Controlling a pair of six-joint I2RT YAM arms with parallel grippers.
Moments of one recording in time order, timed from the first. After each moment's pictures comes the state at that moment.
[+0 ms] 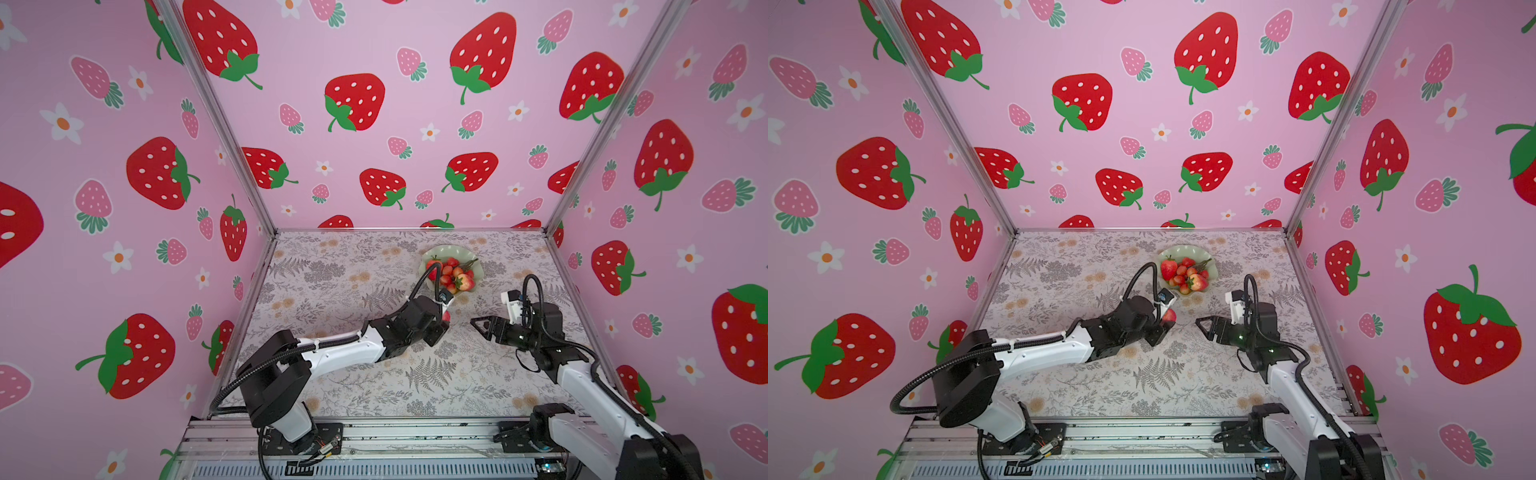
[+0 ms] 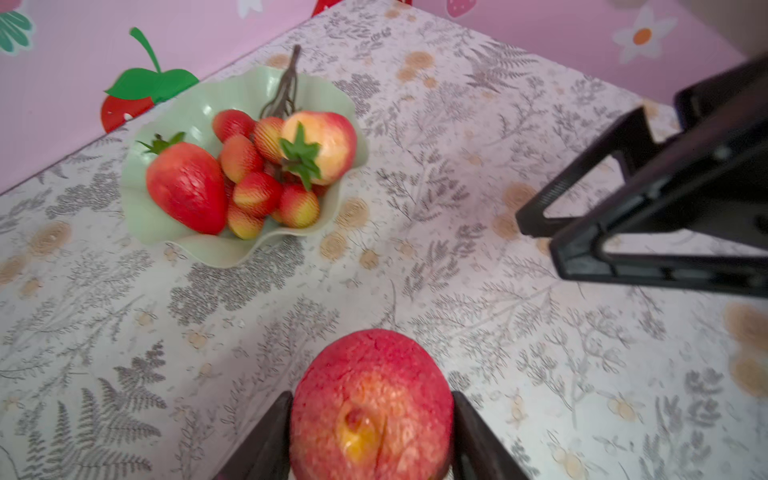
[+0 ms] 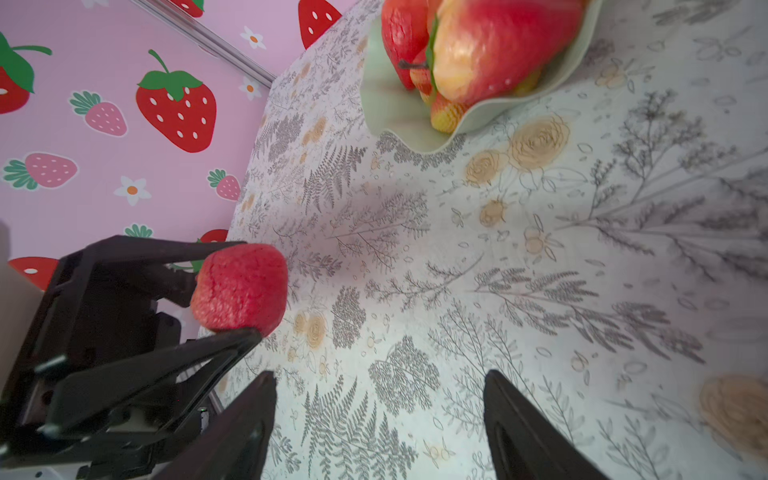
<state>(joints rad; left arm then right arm) -0.93 1.63 1.03 0.00 -0.13 -0.02 0.20 0.99 0.44 -0.05 -0.68 0.45</state>
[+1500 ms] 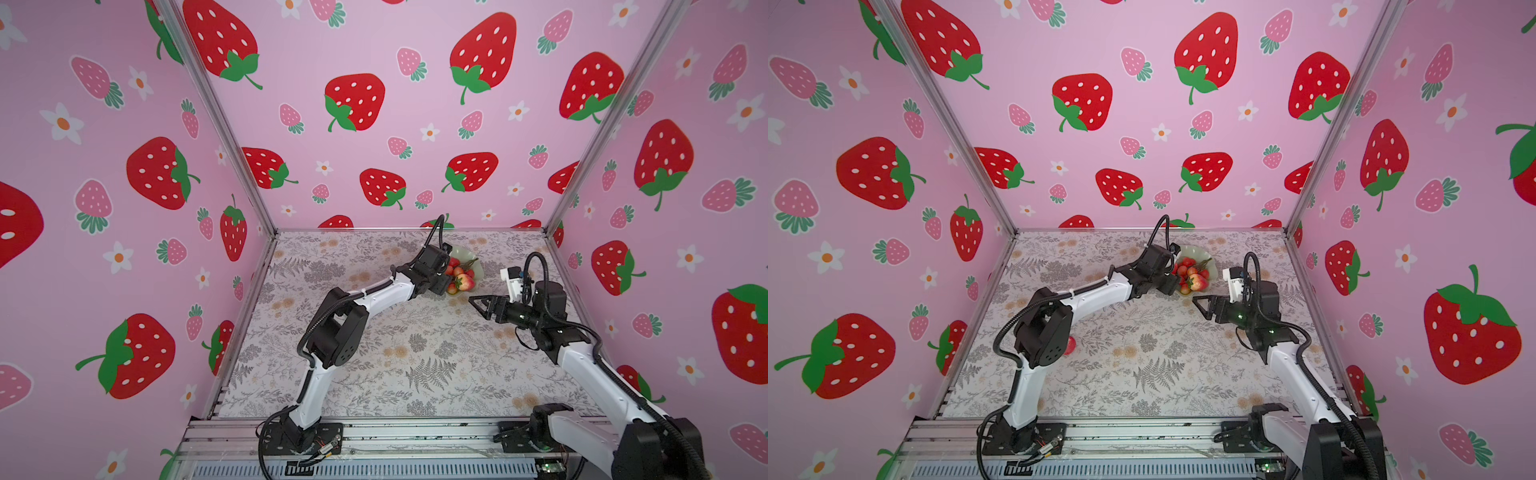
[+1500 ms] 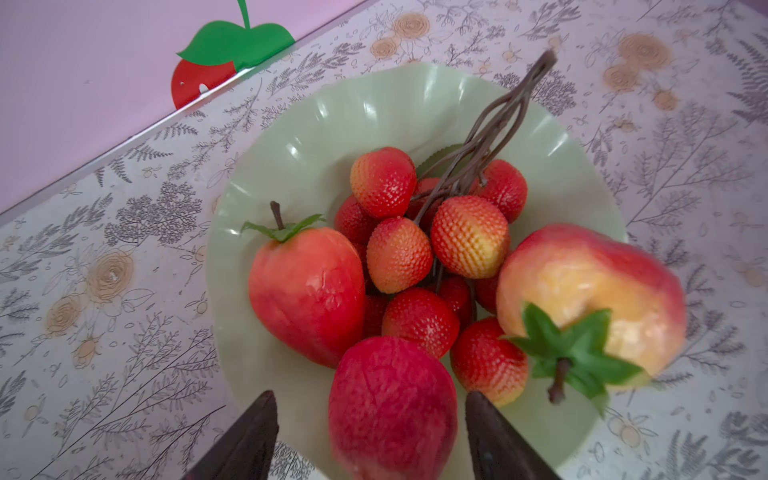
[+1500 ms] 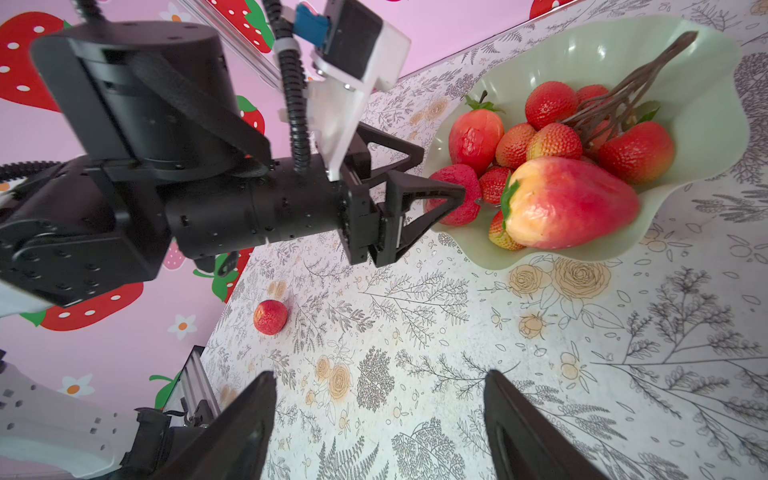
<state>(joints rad) -0.73 2.12 1.67 -0.29 -0.13 -0.01 0.22 1.05 0.59 -0.02 -0.72 0.39</state>
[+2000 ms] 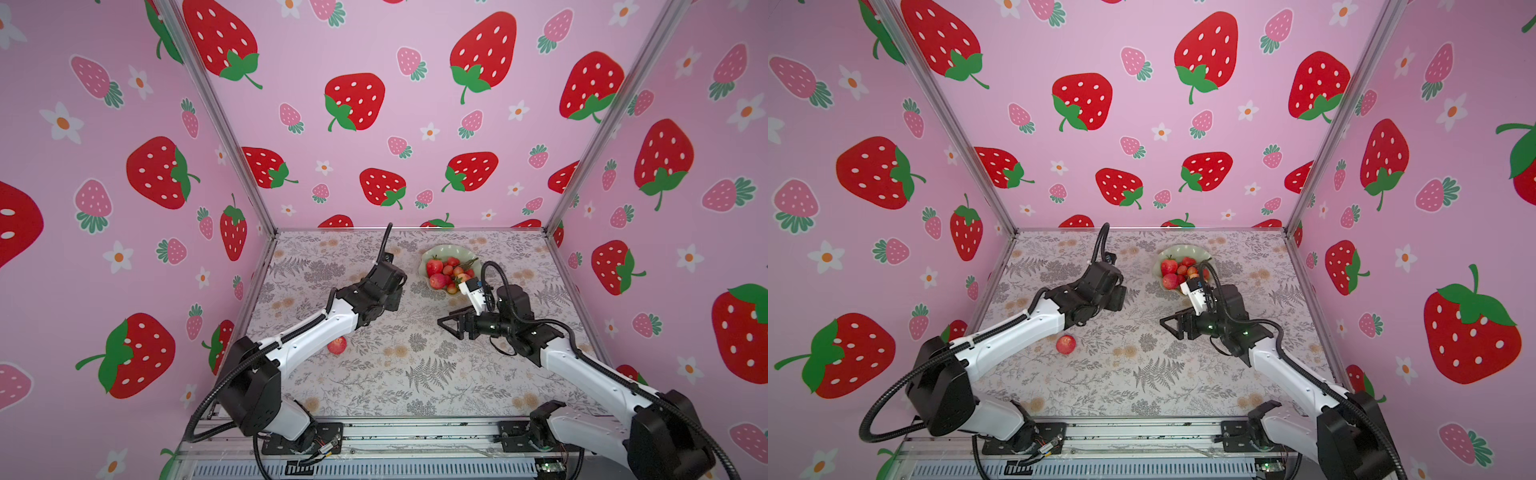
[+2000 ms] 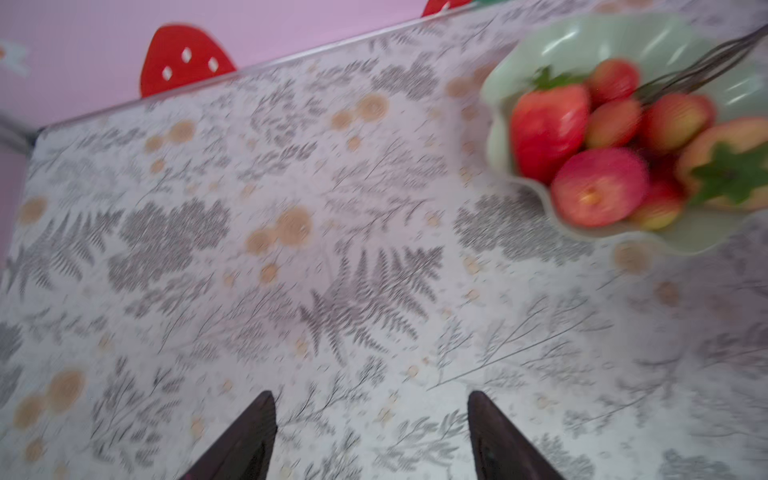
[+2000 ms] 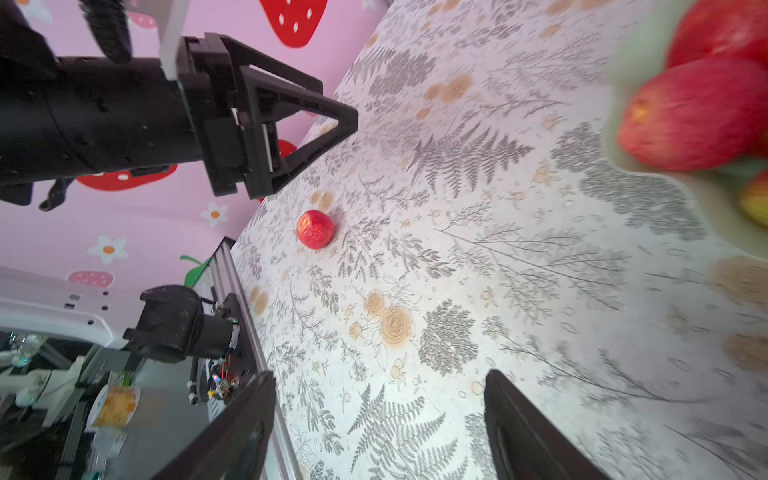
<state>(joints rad) -0.67 1.46 1.09 -0.55 -0.43 -0.32 0.60 1.15 0.62 -0.01 -0.65 0.33</state>
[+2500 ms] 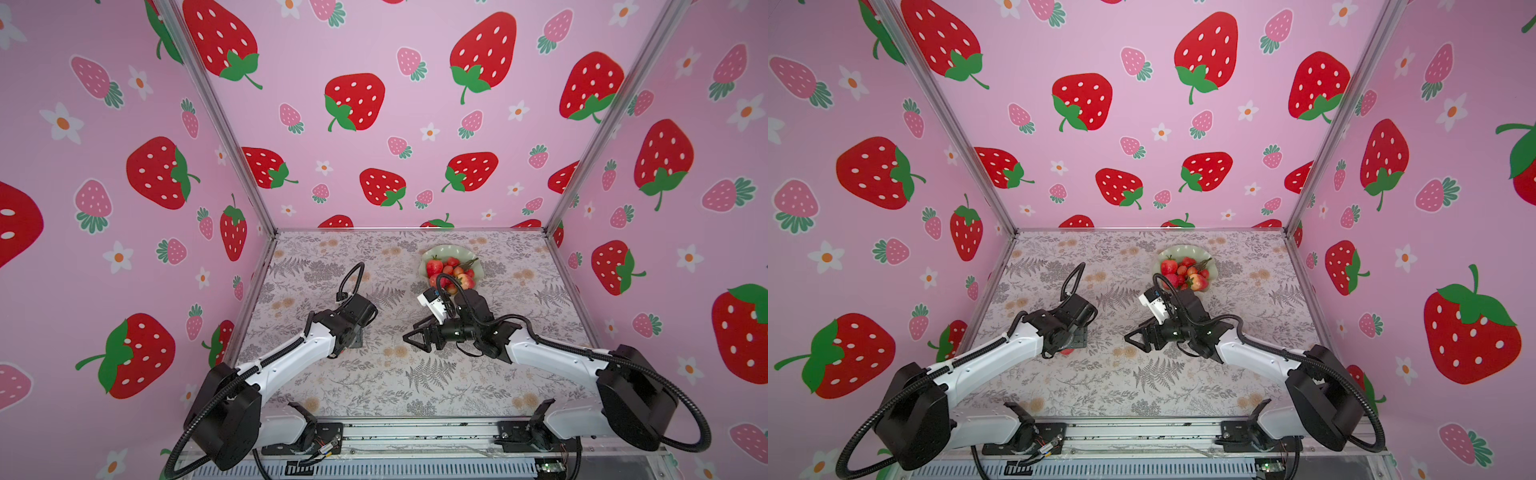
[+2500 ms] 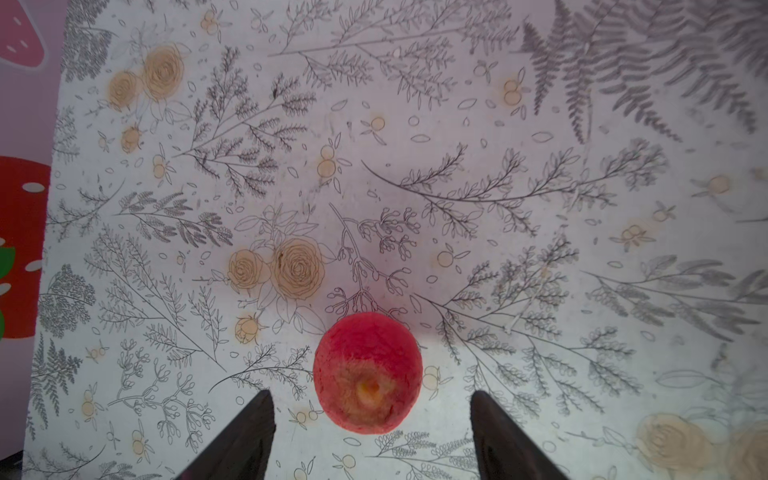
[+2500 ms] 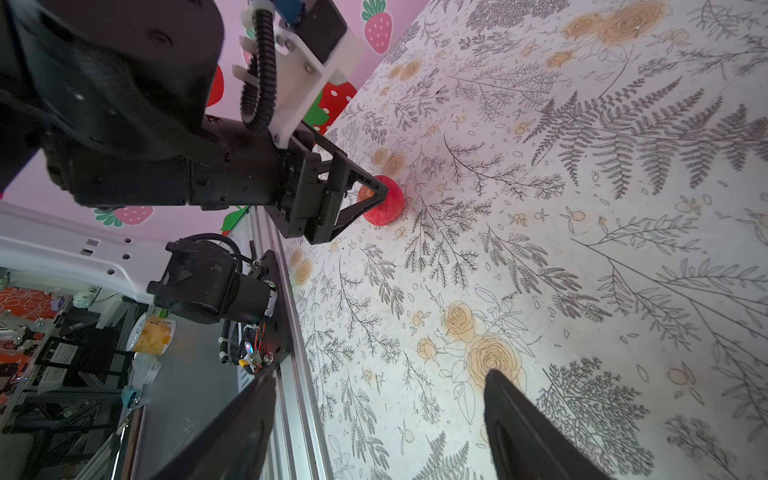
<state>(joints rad) -0.57 1.30 0.80 -0.81 -0.45 -0.61 0.84 1.37 0.71 0.15 -0.61 0.38</state>
